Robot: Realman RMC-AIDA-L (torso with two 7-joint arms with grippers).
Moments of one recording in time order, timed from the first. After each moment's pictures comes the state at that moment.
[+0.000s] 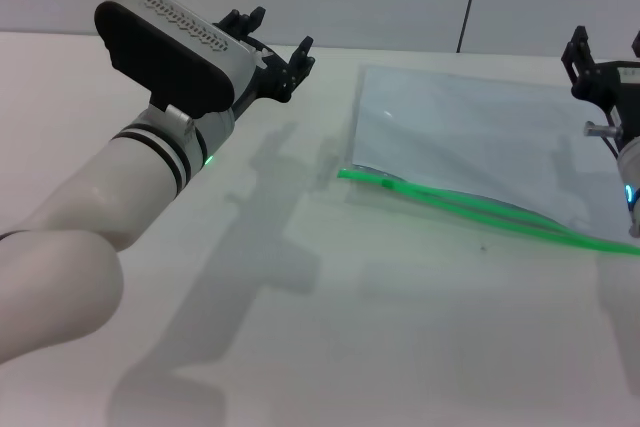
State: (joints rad) left arm -0.42 -2.03 2.07 0.98 2.14 -0.32 -2.35; right arm 0.54 2.03 -2.45 -0.64 -1.57 0.90 2.67
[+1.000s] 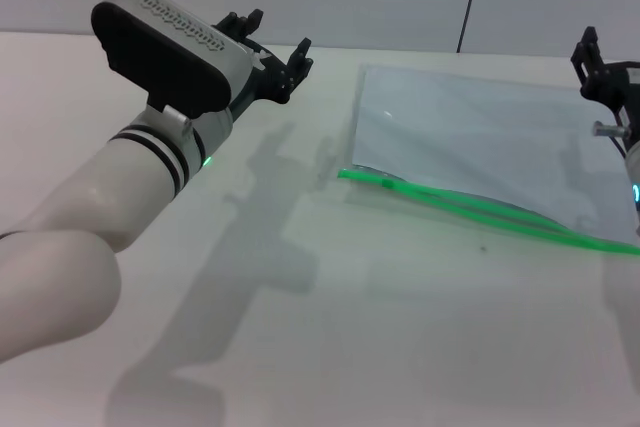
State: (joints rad) left arm -0.42 -2.03 2.07 0.99 2.13 -0.31 -2.35; right arm 0.54 2.03 -2.44 -0.62 -1.57 0.90 2.67
